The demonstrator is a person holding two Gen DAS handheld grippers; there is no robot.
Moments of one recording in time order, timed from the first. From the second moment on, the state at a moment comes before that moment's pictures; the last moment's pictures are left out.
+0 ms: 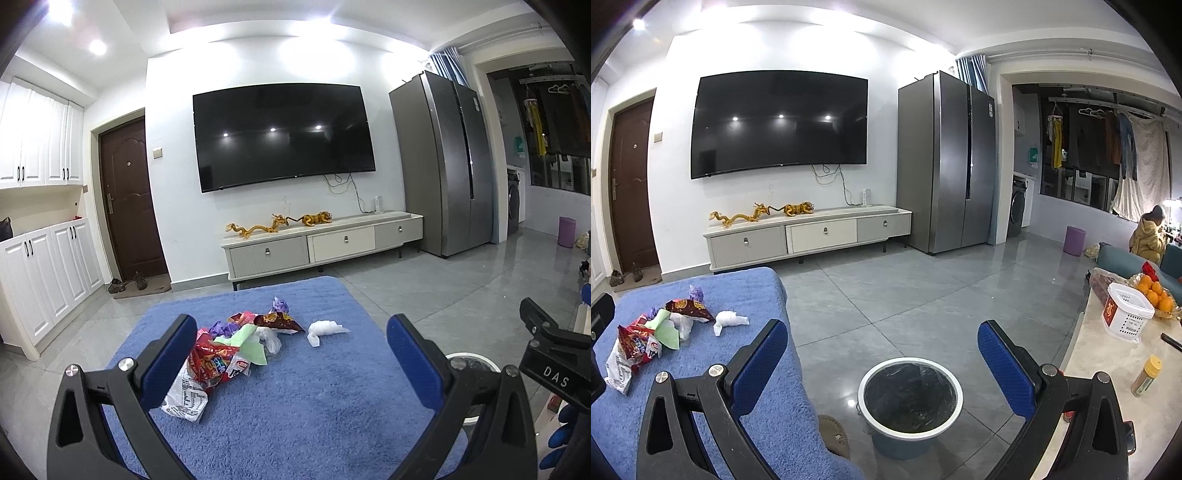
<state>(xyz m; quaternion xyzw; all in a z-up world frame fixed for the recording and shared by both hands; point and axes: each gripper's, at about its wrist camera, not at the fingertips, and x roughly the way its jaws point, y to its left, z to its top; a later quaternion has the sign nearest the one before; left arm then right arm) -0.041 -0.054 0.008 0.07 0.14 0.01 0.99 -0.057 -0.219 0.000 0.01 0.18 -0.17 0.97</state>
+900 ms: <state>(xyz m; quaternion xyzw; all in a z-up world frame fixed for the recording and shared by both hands) -0.003 -0.038 -0.017 0.04 0.19 -0.08 0.98 -0.047 -0.227 -0.004 0.01 0.20 -0.18 0.96</state>
